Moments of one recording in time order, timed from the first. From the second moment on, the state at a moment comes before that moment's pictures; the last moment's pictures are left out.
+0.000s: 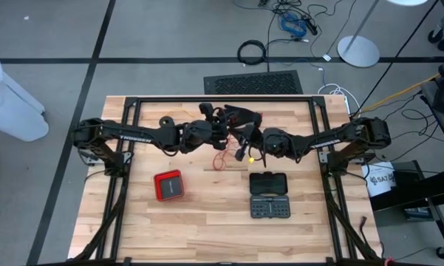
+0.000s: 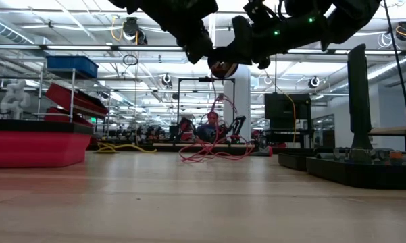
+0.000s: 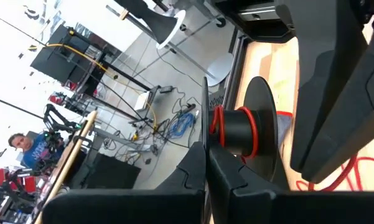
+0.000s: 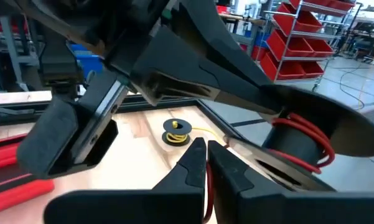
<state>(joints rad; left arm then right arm) 0.07 1.62 1.15 0.13 -0.66 0.66 -0.06 1.50 0.72 0.68 0.41 -0.05</state>
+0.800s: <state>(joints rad) 0.06 1.62 1.15 -0.02 -0.64 0.61 -0.04 1.41 0.79 0.56 0.36 -0.21</state>
